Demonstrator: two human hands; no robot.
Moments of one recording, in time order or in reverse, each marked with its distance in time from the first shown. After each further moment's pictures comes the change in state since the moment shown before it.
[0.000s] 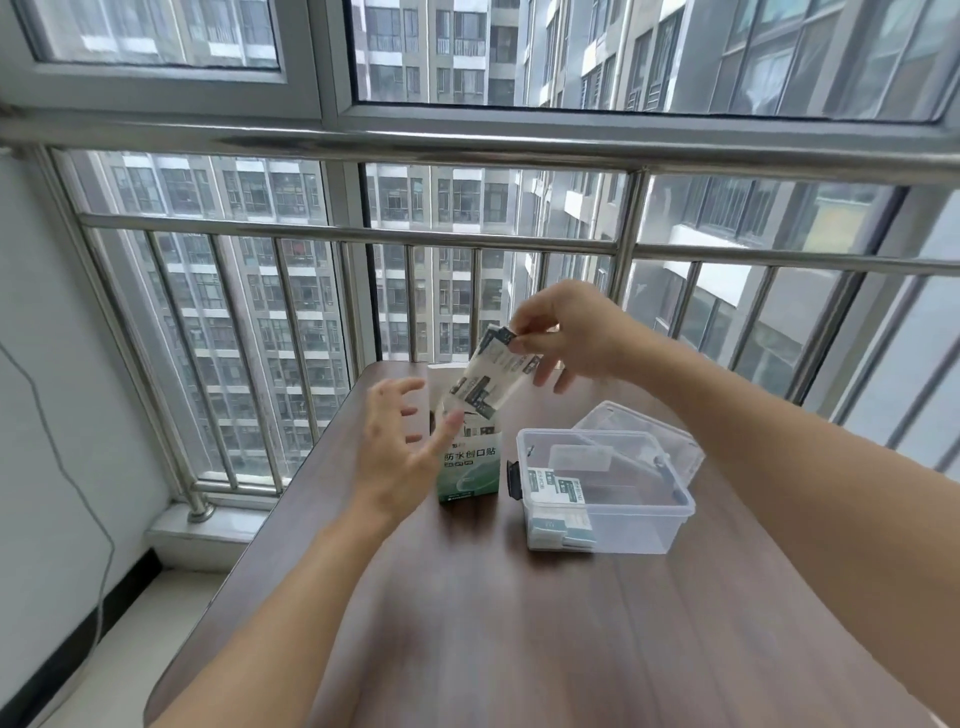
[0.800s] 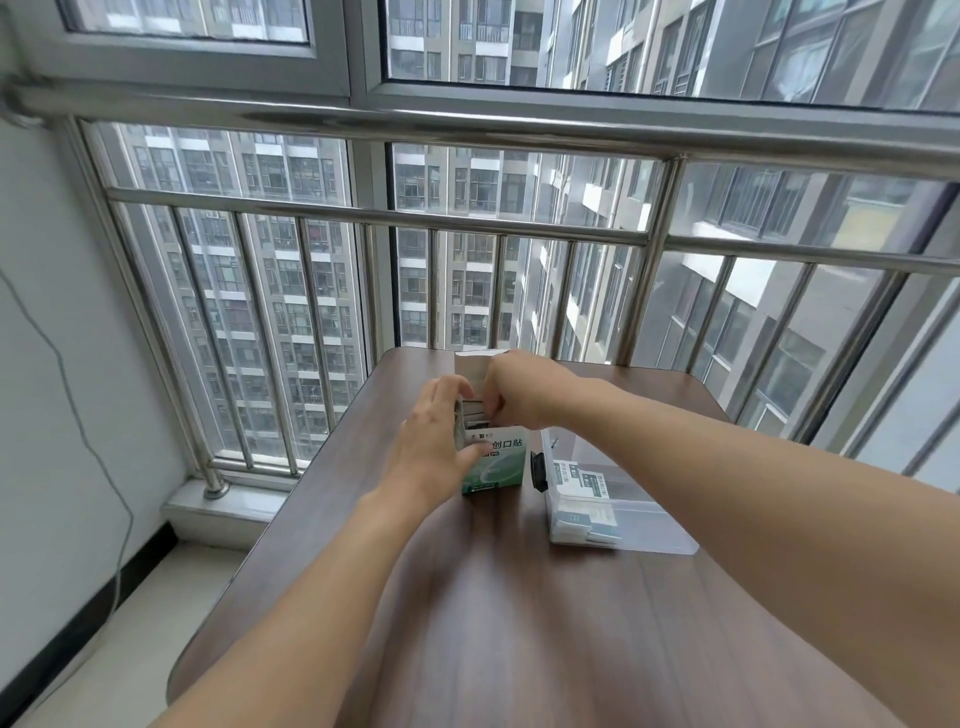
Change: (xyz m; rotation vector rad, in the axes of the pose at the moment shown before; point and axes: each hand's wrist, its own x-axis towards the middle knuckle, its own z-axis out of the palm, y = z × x) left_hand 0.013 -0.036 0.018 0.334 -0.166 0.116; right_hand 0.041 0.010 0.095 -0.581 -0.200 -0.086
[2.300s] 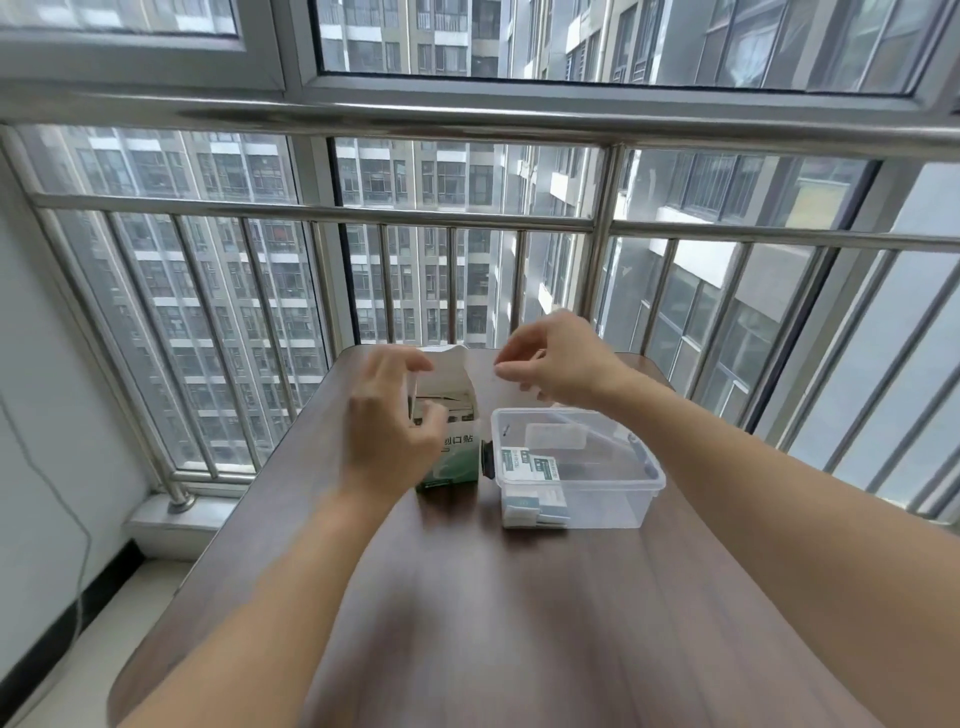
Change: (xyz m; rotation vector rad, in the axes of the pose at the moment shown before) left_hand -0.007 0.054 -0.016 -0.152 0.341 0.207; right_hand -0.081 0.039 -0.032 0.619 0.304 0.232
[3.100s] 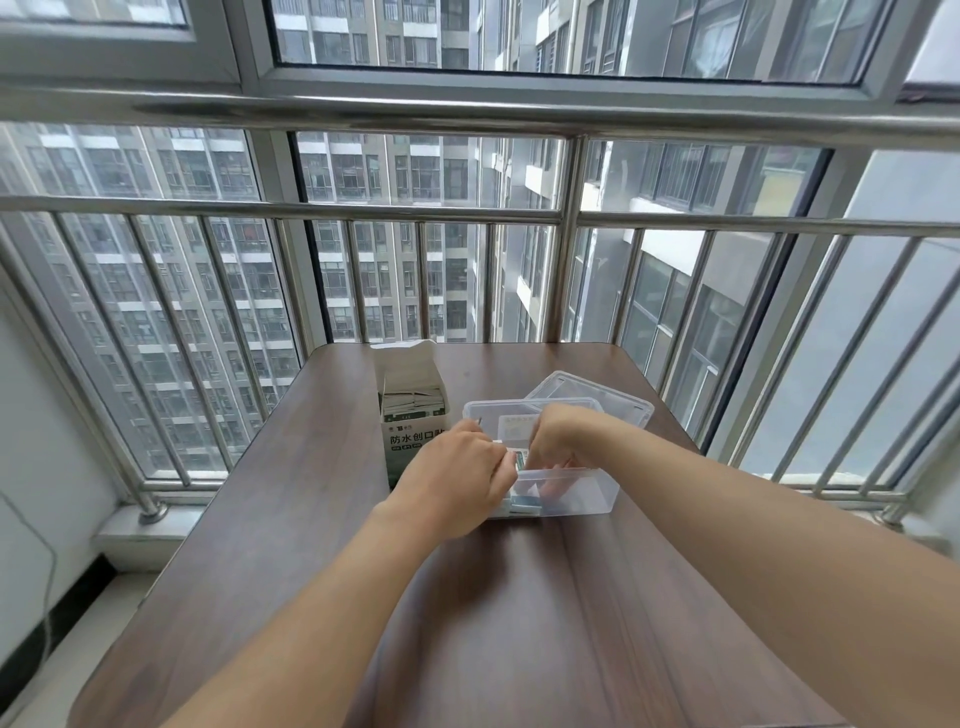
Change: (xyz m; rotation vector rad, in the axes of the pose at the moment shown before) left_hand -0.033 0.027 0.057 0.363 -0.791 0.191; right_hand -0.008 0.073 0.035 -0.315 -0.458 0.646
